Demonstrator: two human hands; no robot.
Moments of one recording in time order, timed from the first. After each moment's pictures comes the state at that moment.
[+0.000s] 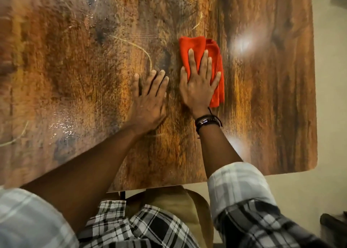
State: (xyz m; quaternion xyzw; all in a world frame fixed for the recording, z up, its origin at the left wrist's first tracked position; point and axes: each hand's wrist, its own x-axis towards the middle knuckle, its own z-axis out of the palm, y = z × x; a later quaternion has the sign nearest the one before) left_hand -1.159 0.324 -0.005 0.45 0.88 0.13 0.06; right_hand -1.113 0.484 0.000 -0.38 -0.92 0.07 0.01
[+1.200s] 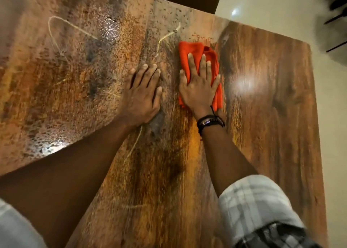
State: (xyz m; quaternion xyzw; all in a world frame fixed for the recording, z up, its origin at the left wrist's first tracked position) left_hand -1.300 0.416 -0.004 0.36 0.92 0.17 0.00; right_hand -1.252 0.587 0.008 -0.31 -0.94 0.13 0.00
